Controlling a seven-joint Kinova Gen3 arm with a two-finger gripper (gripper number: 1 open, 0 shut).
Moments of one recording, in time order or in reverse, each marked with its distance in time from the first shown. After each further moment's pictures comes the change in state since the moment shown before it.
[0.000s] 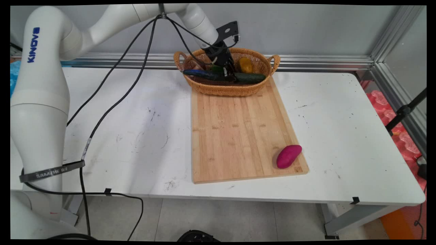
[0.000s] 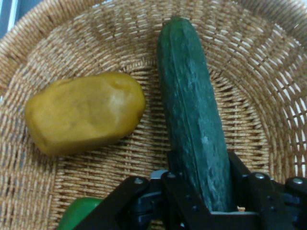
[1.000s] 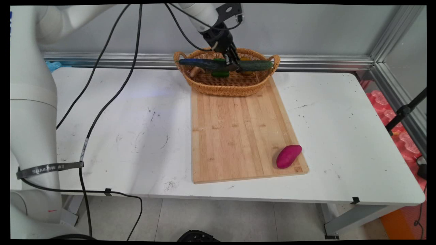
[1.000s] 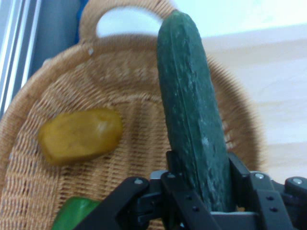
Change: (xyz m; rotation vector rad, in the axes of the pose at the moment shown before) arm 0.046 0.045 -0.078 0.043 0.003 -0.008
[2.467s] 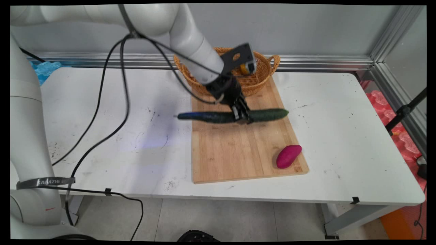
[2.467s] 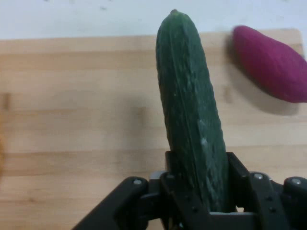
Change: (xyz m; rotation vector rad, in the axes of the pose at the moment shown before) arm 0.006 0.190 0.002 -0.119 0.015 -0.106
